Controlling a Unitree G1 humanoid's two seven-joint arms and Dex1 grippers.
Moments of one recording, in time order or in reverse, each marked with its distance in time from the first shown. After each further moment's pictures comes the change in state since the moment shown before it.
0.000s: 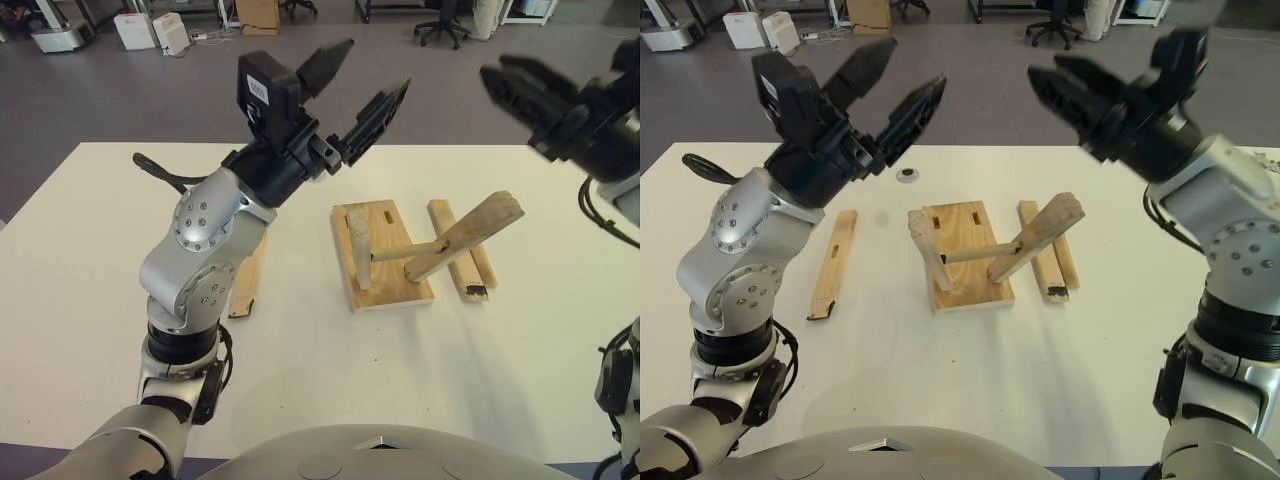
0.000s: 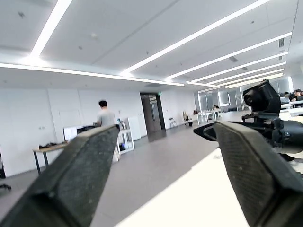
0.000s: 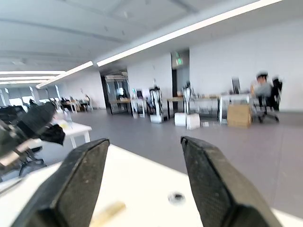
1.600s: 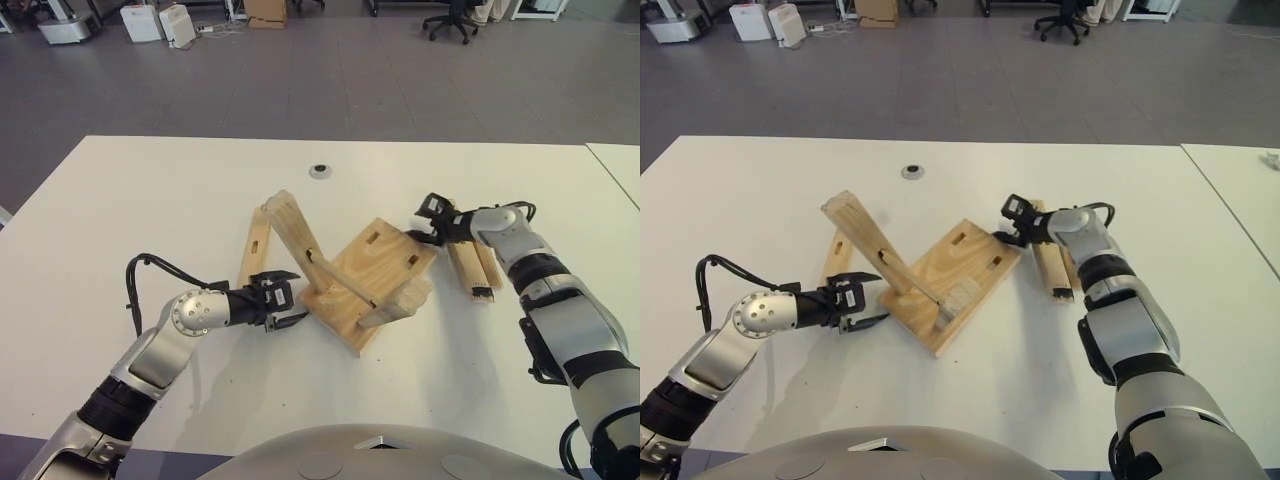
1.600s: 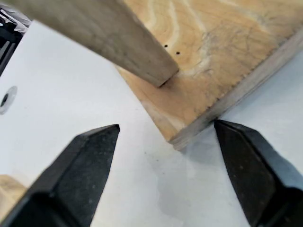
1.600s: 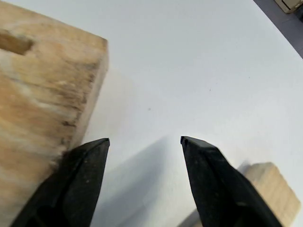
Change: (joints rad) left arm 0.429 0.390 -0.251 0.446 0.719 -0.431 -0.415; right arm -0.399 0.228 0.660 1.465 -1.176 -0.986 0.483
